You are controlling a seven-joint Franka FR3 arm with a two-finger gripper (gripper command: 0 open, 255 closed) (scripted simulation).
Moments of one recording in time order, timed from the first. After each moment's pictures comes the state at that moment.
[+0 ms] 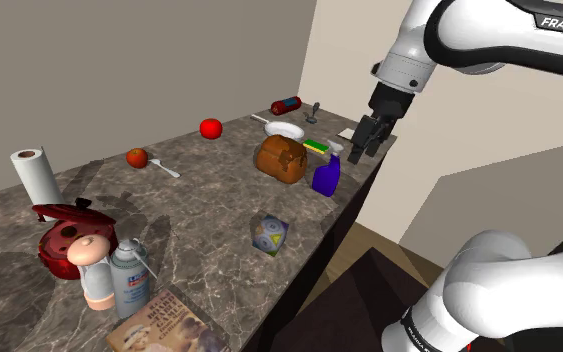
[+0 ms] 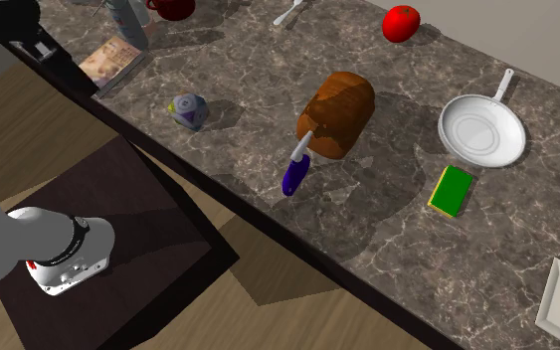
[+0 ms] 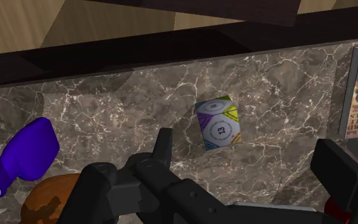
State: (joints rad) arm -0.02 -0.82 0.00 -2.40 0.11 1.62 -0.09
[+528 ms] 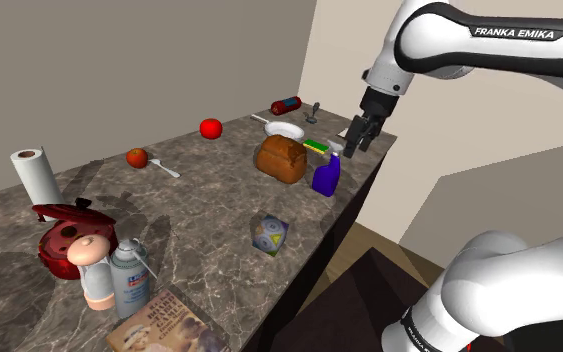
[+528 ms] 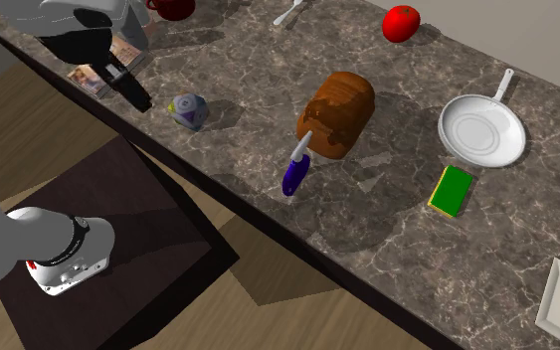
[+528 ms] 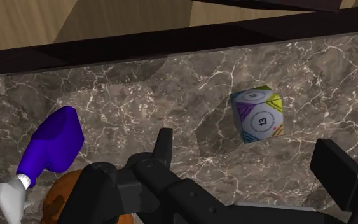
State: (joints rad) arm -0.05 -0.66 -0.09 -2.36 0.04 1.72 -0.21
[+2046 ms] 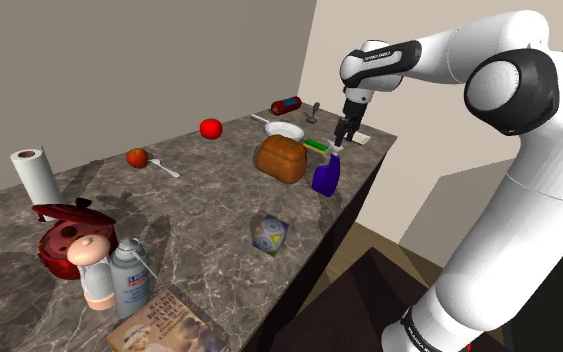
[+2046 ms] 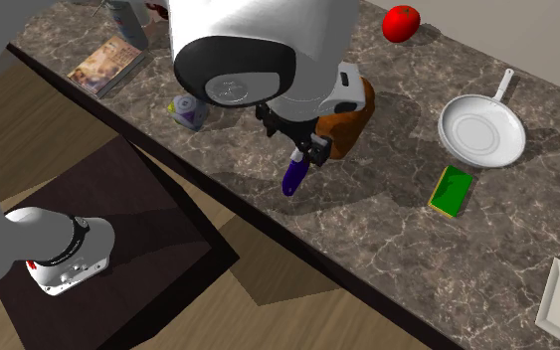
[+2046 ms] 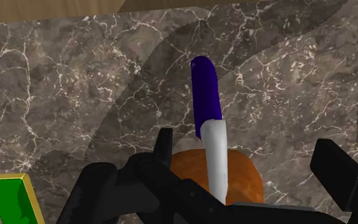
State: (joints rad) arm -0.16 0.12 -0.34 -1.83 0.05 1.91 -0.63
